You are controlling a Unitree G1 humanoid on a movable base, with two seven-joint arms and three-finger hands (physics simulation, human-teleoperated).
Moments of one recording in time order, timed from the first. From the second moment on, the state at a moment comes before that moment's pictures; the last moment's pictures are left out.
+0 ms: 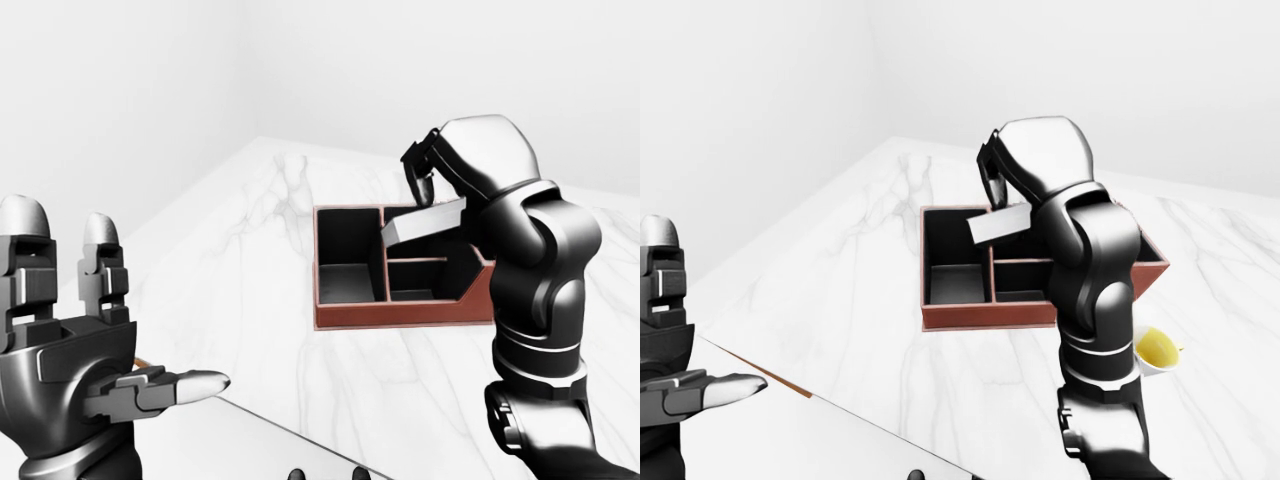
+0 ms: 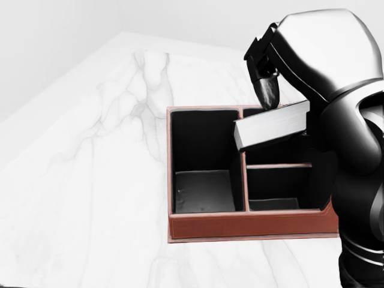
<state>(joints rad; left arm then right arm) 0.30 -0.06 0.34 -0.97 -0.39 0.09 -0.16 -0.68 -0.31 -0.04 -0.40 -1.12 0.09 0.70</state>
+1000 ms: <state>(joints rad) 0.31 -0.07 0.36 -0.99 -0.40 0.09 -0.16 -1.37 -0.41 -0.03 0.84 -0.84 0.09 0.70</state>
